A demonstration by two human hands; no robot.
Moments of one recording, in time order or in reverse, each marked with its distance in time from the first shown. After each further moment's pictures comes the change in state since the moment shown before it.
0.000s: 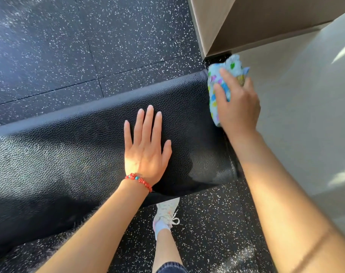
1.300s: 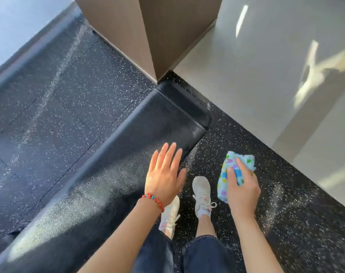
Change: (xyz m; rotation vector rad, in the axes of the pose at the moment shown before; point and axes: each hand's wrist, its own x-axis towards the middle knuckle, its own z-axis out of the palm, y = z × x) left_hand -0.108 0.010 -0.148 -0.026 -0.245 0.701; right_hand -0.301 -0.077 -0.128 0.391 0.364 0.974
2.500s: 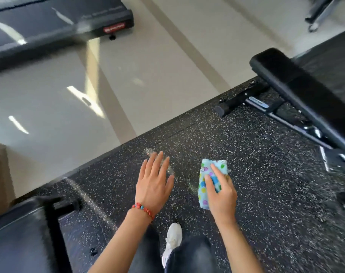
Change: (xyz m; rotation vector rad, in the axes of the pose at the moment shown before) left_hand -0.246 0.435 -0.032 0.106 -0.198 1.171; right_hand -0.317 0.164 -0.398 0.293 0.894 0.548
